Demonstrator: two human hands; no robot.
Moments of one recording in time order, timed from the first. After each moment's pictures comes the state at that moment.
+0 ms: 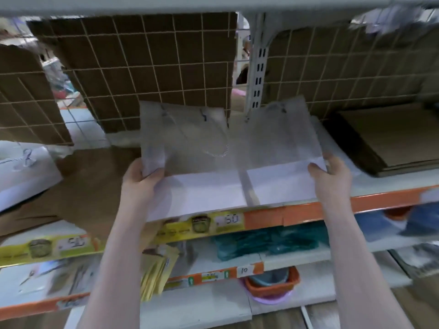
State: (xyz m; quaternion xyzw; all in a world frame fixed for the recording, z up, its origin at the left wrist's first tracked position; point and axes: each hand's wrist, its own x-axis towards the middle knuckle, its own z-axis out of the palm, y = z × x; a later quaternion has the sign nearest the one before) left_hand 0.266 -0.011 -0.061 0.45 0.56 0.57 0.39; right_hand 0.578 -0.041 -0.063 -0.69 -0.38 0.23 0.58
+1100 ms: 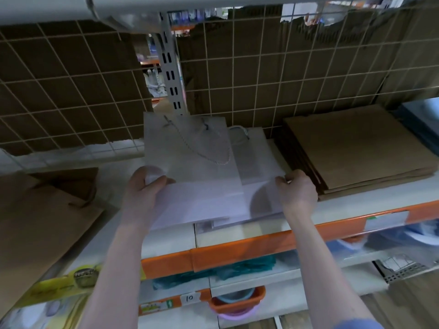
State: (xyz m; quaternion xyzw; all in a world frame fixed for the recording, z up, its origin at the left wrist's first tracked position) left_hand 0.475 0.051 -0.072 0.49 0.57 0.52 0.40; right_hand 0.744 0.040 -0.110 -0.84 -0.40 0.11 0.36
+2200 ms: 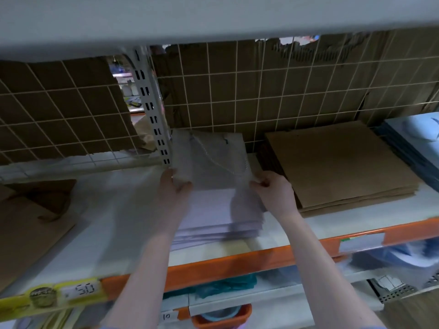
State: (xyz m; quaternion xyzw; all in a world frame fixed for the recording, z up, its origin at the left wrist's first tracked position) left_hand 0.582 0.074 -0.080 0.51 0.62 0.47 0.36; right_hand 0.785 0.052 -0.078 -0.71 -0.54 0.26 0.37
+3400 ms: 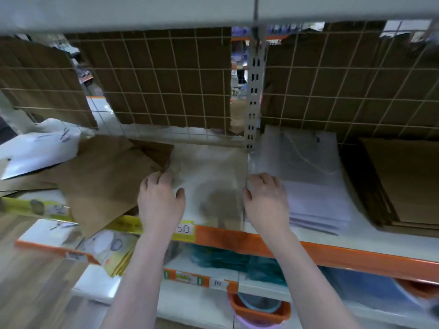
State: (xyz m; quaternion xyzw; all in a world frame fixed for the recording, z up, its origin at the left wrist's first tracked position) left_hand 0.416 -0.025 -0.078 0.52 0.81 0.26 -0.03; right_hand 0.604 0.011 -0.087 -0.61 -0.75 0.01 0.26
